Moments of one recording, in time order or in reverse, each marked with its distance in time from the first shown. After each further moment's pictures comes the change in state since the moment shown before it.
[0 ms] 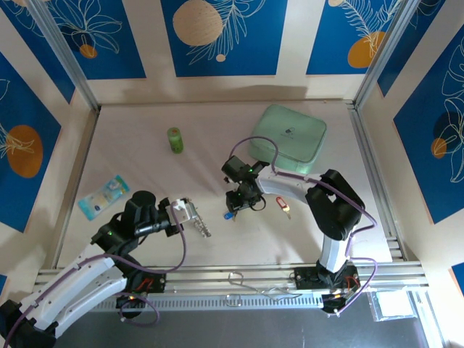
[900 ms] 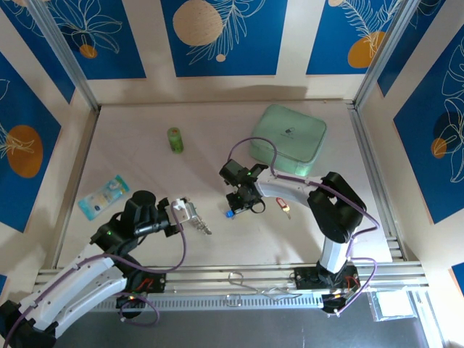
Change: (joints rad) left arm 0.000 0.000 0.011 -0.030 -0.016 0.000; right arm 0.037 -0.028 -0.018 -0.022 0.097 0.013
